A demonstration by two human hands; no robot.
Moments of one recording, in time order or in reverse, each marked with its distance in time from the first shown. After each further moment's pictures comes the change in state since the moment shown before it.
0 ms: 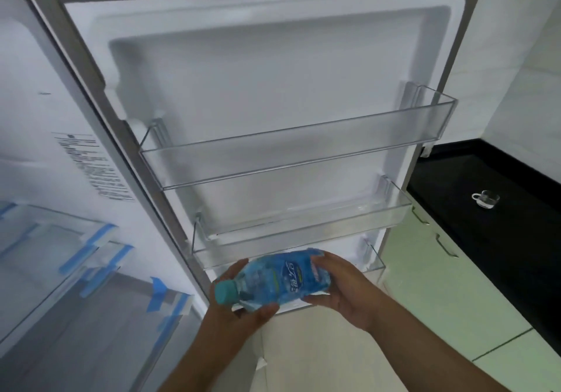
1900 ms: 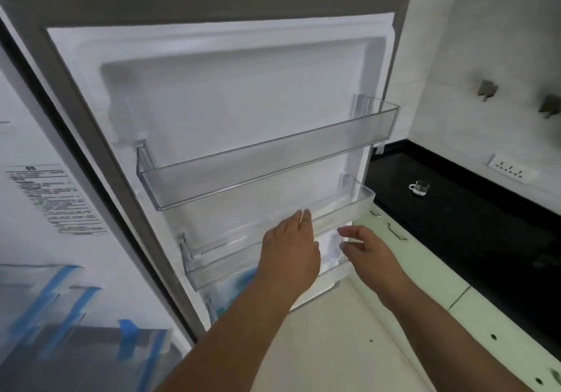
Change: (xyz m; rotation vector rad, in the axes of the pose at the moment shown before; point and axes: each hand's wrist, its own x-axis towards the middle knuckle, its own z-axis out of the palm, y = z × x) left_hand 0.074 0.093 0.082 1.110 -0.122 0.608; right_hand -0.065 -0.046 0.007 -0.626 0.696 -0.303
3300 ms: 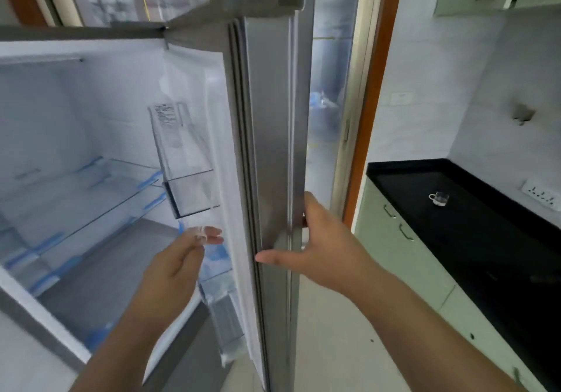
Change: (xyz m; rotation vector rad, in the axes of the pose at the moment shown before) left_hand -0.355 0.089 -0.086 -0.577 0.408 -0.470; right_hand -0.272 -0.051 -0.126 -0.269 -0.455 -0.664
